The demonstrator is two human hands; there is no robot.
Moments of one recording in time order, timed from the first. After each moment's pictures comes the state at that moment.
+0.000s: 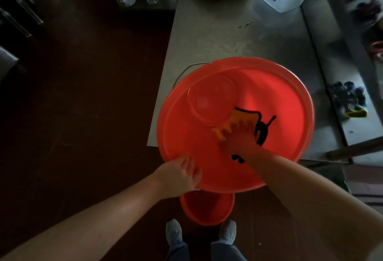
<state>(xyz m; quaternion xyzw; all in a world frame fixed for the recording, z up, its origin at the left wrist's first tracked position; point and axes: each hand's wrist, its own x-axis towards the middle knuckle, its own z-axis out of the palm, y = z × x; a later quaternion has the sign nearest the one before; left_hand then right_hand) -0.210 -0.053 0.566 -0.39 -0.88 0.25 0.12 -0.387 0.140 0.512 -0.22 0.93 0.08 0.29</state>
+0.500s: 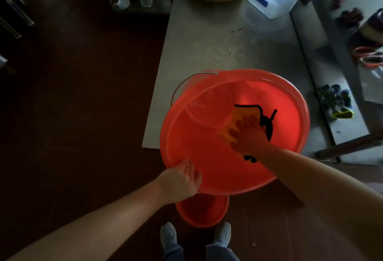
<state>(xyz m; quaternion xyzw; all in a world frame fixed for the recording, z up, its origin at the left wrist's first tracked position) -0.203 -0.034 0.563 -0.38 -0.88 0.27 0.11 -0.417 0.207 0.492 -0.37 0.90 0.11 0.19</state>
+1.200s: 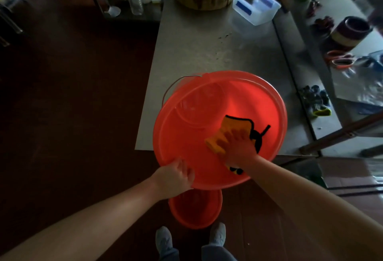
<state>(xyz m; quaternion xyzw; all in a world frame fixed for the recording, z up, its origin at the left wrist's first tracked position) -0.208 -0.027 0.561 -0.43 -0.87 0.24 0.09 -0.353 0.200 0.544 -0.29 0.92 0.15 0.21</state>
